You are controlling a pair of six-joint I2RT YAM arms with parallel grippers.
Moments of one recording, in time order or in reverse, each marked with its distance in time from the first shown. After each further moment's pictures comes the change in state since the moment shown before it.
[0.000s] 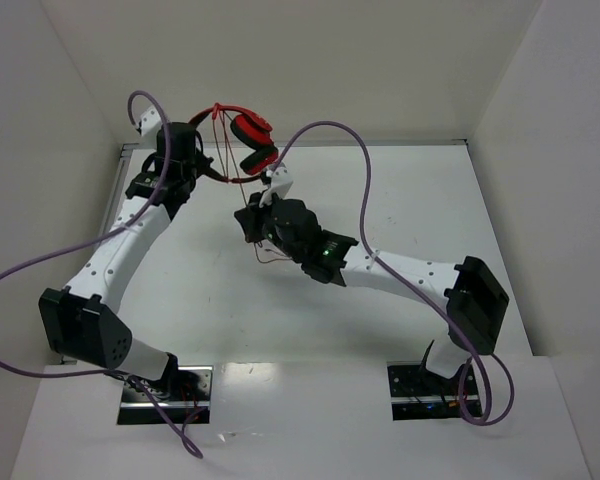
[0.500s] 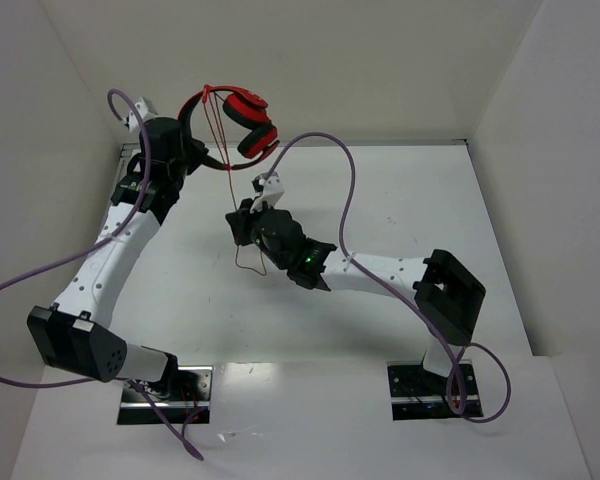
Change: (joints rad) left arm 0.011 -0.072 0.027 0.029 0.130 -0.050; right arm 0.022 0.117 -0.016 0.207 0.106 0.038
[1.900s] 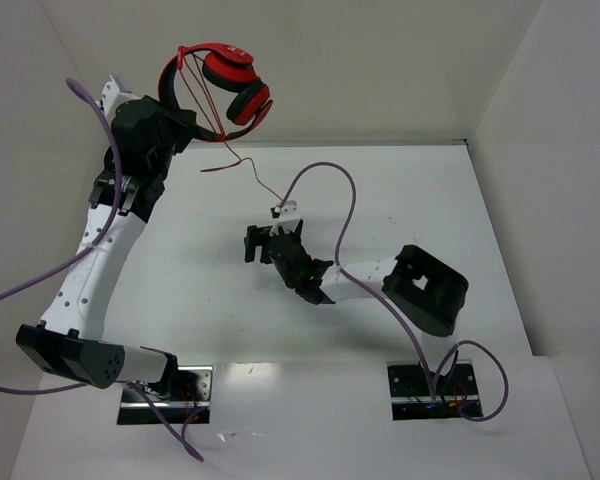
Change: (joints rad) left arm 0.010 -0.035 0.159 0.000 0.039 -0.094; right arm -0.036 0.139 -0.226 0.176 0.196 -0.014
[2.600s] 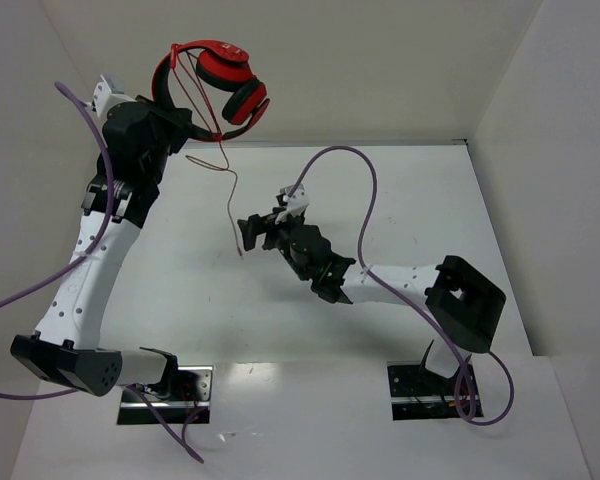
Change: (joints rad) left arm 0.000 -0.039 -0.002 -0.005 -0.002 -0.003; right arm 0.000 -0.243 -0.068 0.113 -0.108 -0.202
